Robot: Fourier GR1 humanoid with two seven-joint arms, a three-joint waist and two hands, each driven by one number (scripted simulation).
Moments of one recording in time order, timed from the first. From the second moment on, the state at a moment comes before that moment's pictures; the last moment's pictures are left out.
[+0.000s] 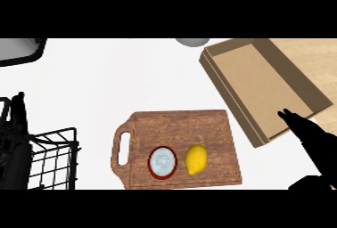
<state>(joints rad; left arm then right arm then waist) -0.05 0.66 -0.29 -1.75 -0.19 0.69 0.77 0.02 -0.86 0.37 -1.87 0.44 0.06 0.48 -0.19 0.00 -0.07</state>
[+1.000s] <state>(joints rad) -0.27 0.56 -0.34 -1.52 0.12 0.26 0.23 -0.10 -0.61 0.59 -1.96 0.61 0.20 1.10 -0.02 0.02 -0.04</state>
